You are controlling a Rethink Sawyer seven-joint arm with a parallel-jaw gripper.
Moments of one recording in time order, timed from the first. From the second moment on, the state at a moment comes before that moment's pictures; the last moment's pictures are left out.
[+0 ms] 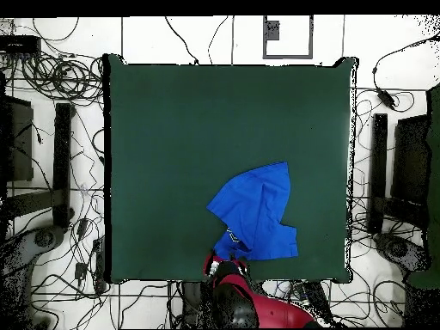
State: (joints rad) arm -0.56 -0.66 0.12 2.45 -0.25 -0.33 1.74
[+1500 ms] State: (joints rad) arm -0.67 -0.64 0.12 2.43 -0.24 -0.33 1.74
